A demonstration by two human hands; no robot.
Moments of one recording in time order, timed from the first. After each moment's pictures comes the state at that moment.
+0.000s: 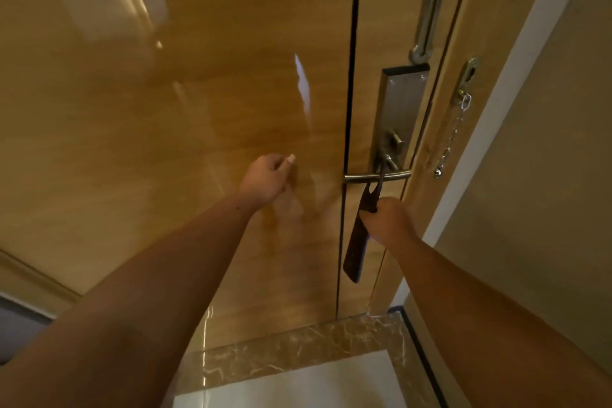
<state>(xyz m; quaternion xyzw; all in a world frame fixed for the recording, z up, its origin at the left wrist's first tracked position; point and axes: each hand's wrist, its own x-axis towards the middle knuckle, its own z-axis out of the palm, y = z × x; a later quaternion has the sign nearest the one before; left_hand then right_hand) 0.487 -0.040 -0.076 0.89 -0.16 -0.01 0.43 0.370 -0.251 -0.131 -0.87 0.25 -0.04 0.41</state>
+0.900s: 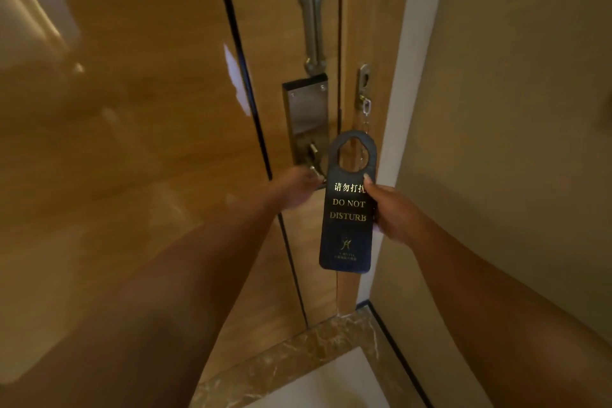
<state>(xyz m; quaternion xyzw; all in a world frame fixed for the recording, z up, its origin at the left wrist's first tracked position) 0.474 -0.214 -0.081 0.88 -0.34 -0.18 0.27 0.337 -0.375 -0.116 -0.58 0.23 -0.03 0.78</state>
